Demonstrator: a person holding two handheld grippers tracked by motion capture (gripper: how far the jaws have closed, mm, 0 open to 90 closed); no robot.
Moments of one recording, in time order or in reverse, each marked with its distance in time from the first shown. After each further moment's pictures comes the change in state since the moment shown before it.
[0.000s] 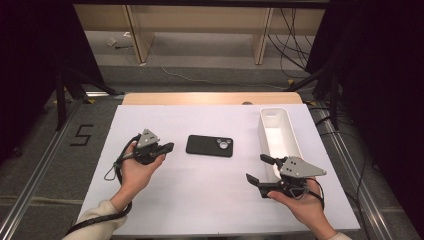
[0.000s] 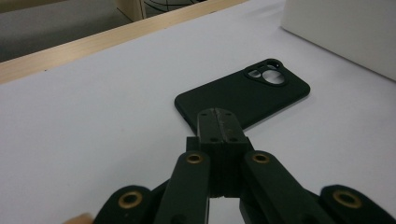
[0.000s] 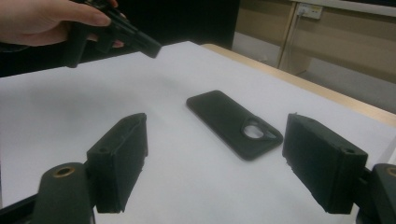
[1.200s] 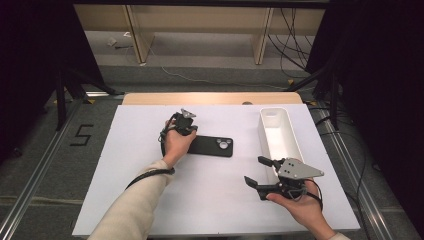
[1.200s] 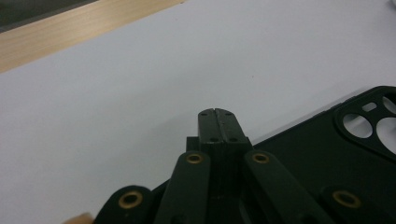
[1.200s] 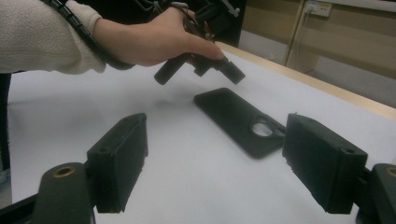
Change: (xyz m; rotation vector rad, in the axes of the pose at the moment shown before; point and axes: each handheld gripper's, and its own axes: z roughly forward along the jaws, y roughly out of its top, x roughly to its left) left arm 0.008 0.039 0.141 0.169 0.112 -0.033; right arm 0.003 -0.003 0.002 0.009 0.025 -0.003
